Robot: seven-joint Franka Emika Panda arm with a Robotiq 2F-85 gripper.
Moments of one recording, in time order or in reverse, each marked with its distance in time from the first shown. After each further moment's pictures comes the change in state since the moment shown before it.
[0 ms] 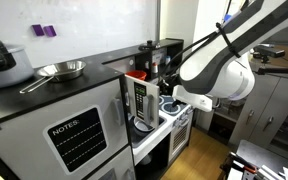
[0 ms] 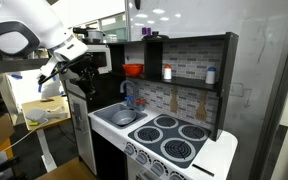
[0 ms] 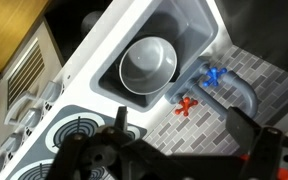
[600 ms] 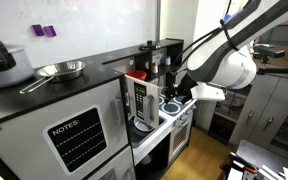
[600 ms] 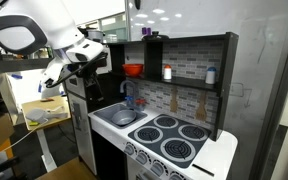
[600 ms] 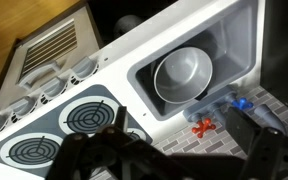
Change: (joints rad) arm -0.205 -0.016 0.005 0.011 -0.125 -0.216 -0.370
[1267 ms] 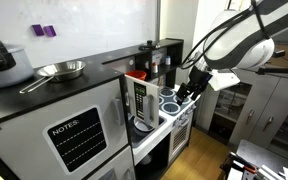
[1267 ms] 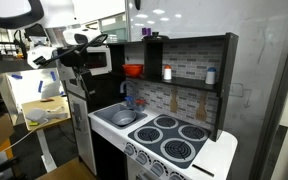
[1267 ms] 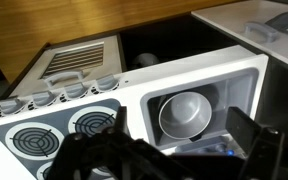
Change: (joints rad) arm -0.126 -0.184 0.013 0.008 -0.363 -0.391 -0.023
